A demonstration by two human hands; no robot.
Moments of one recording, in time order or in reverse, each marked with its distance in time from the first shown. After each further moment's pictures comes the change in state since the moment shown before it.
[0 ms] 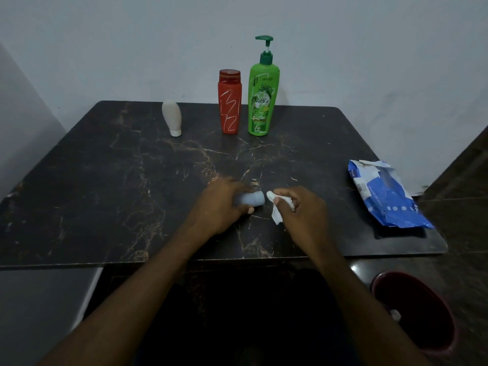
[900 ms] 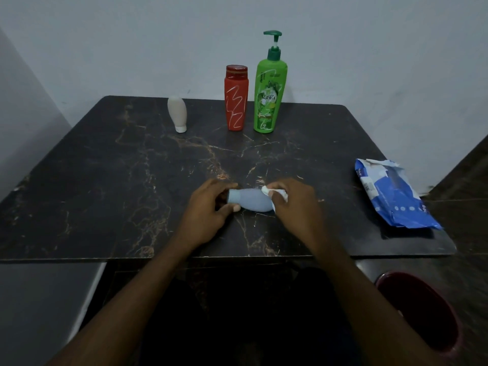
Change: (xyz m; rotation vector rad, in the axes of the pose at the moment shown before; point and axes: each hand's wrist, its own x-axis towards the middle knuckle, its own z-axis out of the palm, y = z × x) left_hand -0.027 -0.036 0.009 -0.238 0.248 0.007; right_hand 0.023 -0.011 0.019 -0.163 -0.141 0.013
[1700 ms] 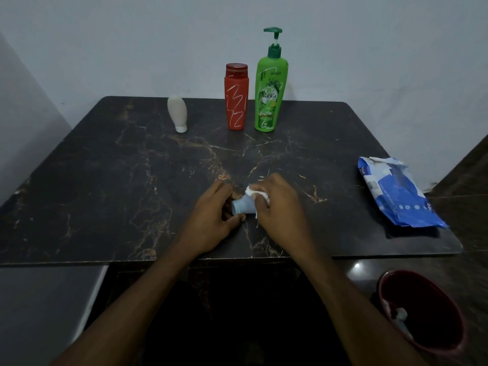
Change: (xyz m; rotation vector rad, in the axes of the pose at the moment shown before) left_hand -0.007 -0.003 0.002 0.080 -0.076 0.126; right_hand -0.011 -0.027 0.023 0.046 0.040 -0.172
